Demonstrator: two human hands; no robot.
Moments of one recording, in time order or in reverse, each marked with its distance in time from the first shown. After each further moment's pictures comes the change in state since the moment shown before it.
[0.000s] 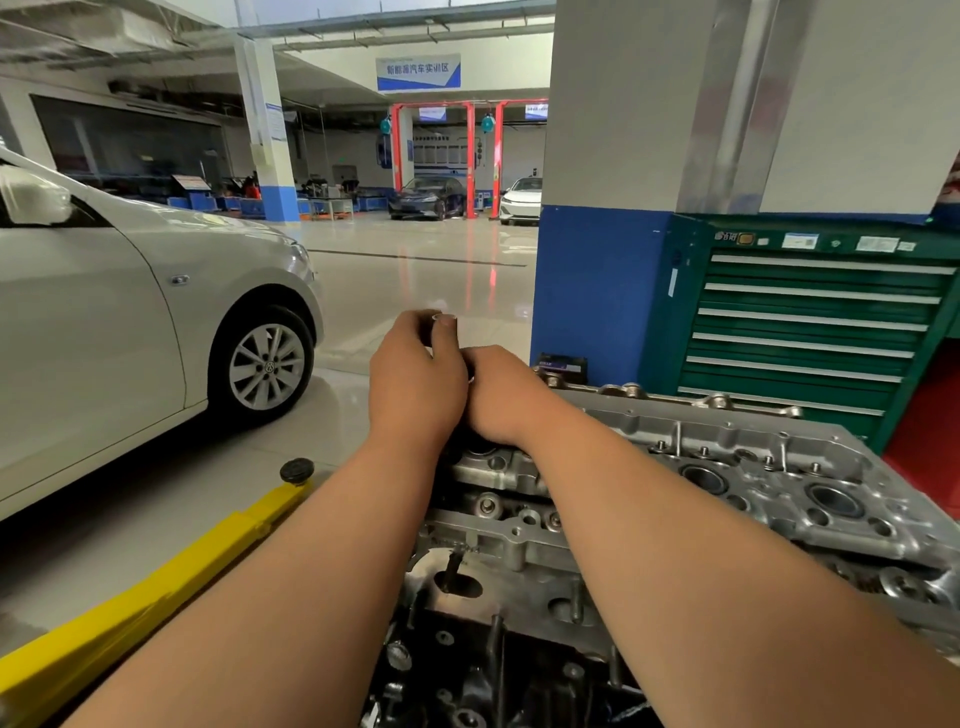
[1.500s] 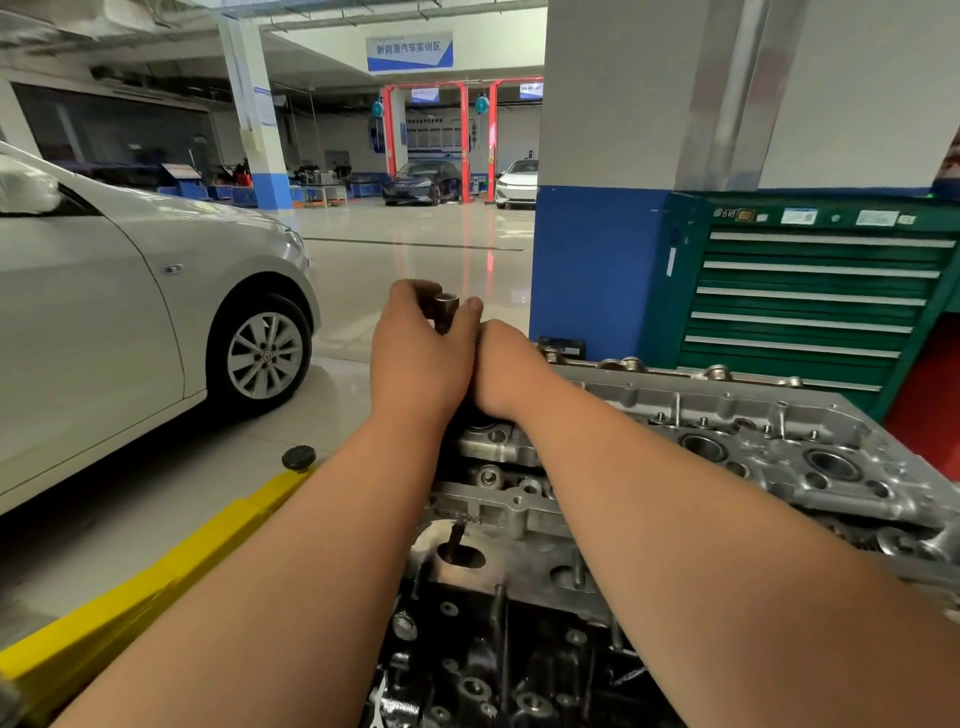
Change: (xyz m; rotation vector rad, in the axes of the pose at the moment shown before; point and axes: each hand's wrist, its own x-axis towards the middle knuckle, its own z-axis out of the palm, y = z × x) left_hand -0.004 0.003 0.000 0.032 -0.022 0.017; right_hand 0.002 0.003 0.003 -0.171 0.015 0.039
